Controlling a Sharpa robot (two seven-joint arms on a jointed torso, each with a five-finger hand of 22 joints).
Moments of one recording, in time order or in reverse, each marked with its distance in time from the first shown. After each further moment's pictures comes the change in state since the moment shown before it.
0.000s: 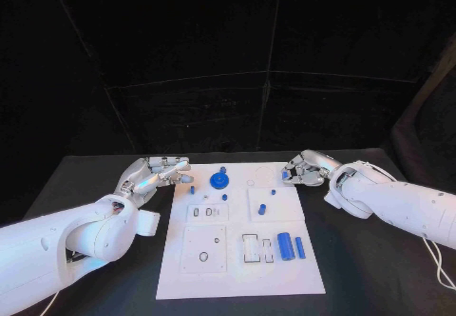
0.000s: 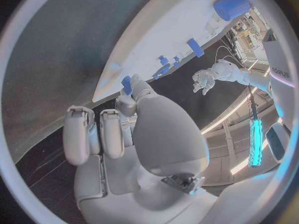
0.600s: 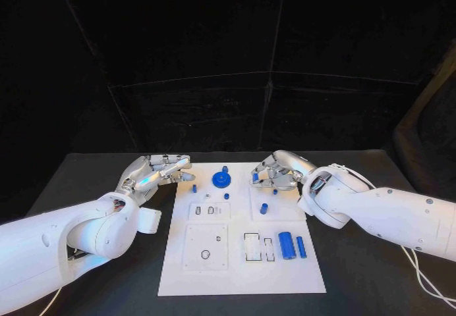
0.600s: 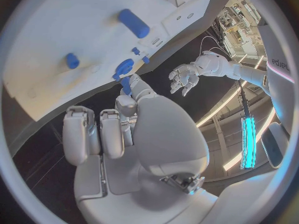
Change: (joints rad) left arm 0.004 -0.010 0.000 0.013 0.023 0.001 -0.003; left_hand 0.000 0.000 0.003 -0.003 0.000 0.000 0.000 0.000 0.000 0.000 0.000 -0.004 0.000 0.000 0.000 0.000 0.000 0.000 0.000 0.000 -0.005 -0.001; right arm 0.009 0.051 0.002 0.293 -0.059 -0.082 -0.201; right_hand -0.008 0.008 0.025 -0.017 -0.009 0.000 0.000 -0.015 -0.001 0.000 0.000 -0.008 -0.009 0.000 0.000 0.000 0.000 0.000 0.000 0.000 0.000 0.000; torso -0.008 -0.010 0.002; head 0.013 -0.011
